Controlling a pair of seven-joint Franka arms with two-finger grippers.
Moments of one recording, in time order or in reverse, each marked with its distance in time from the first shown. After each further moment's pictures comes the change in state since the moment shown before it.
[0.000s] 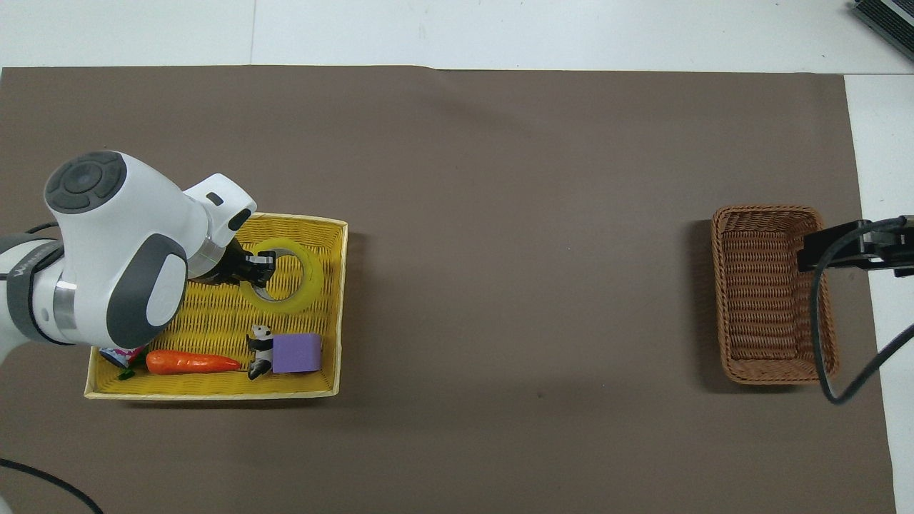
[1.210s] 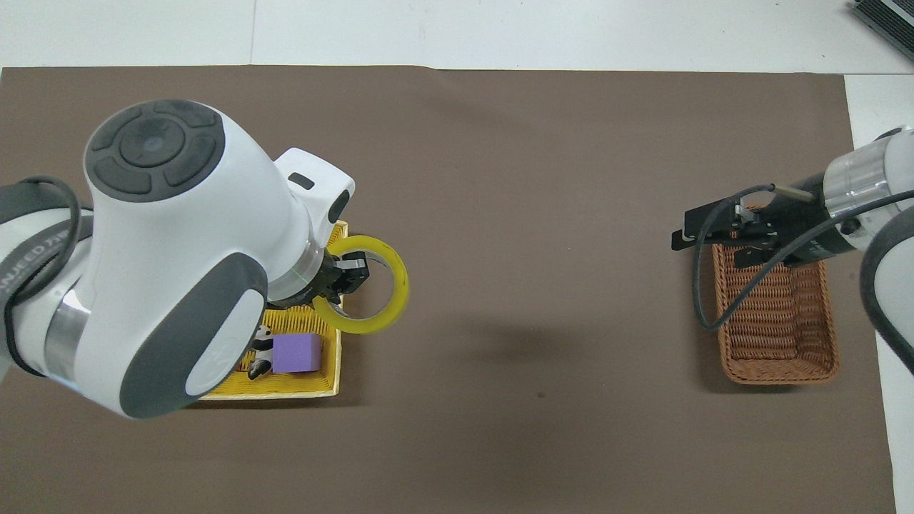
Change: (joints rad) left arm -0.290 -0.019 -0.031 0.316 0.006 -0.310 -0.479; right arm -0.001 0.066 -0.006 -0.239 0.390 0.244 0.175
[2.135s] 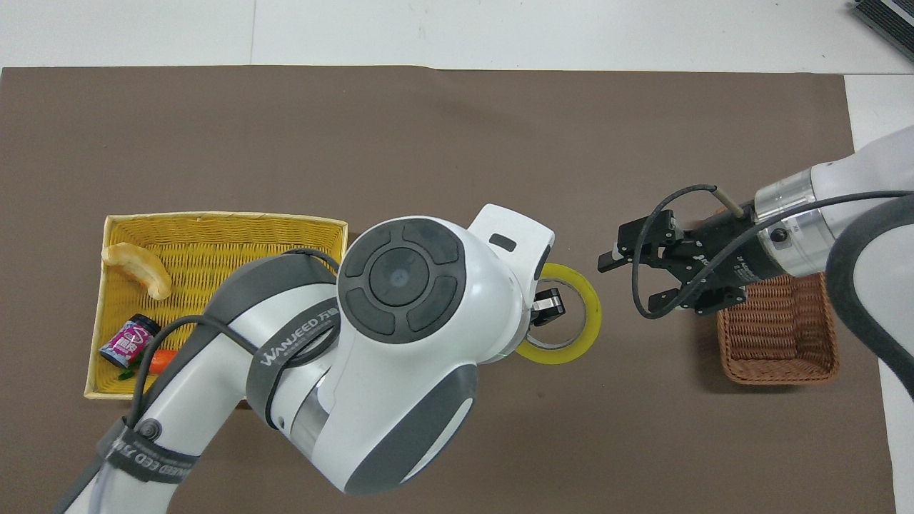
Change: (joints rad) left arm -0.145 0.107 -0.121 0.023 -0.184 0.365 -0.227; right arm 0.029 -0.020 0.004 -0.120 0.276 -0.029 0.185
